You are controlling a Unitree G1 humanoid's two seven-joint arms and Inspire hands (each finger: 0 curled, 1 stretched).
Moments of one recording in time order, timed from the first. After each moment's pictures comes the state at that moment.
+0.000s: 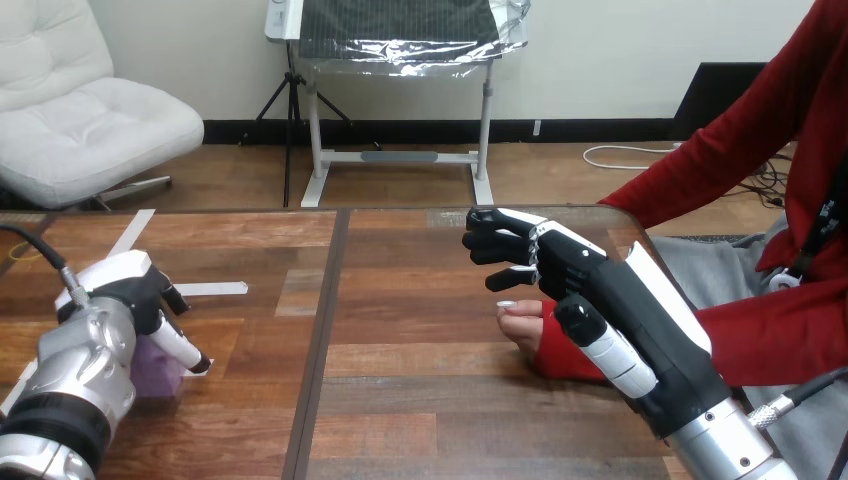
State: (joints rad) left arm -0.67 0.55 -0.38 0.97 0.60 0.24 -0.16; right arm 0.13 -0.28 0.06 -0.14 0.06 -0.40 0.37
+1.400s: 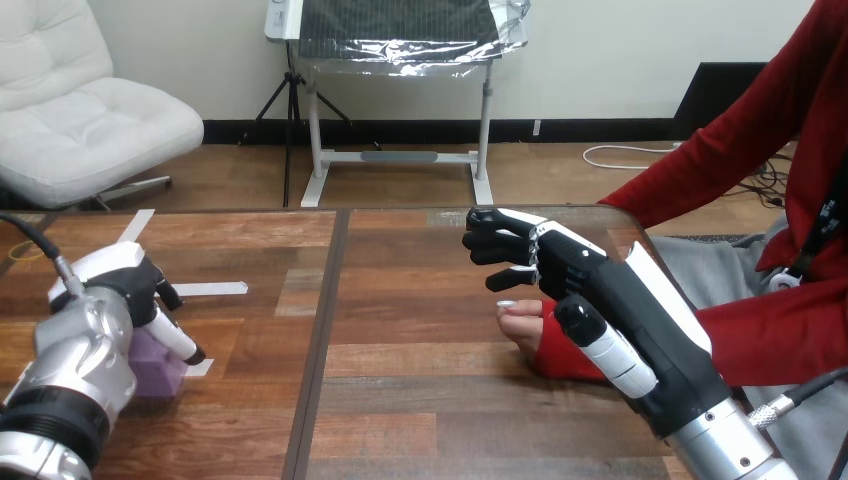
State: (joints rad) left arm -0.67 0.57 -0.38 0.88 0.60 0.32 -0.21; right arm 0.13 -0.28 0.06 -0.14 0.06 -0.40 0.37
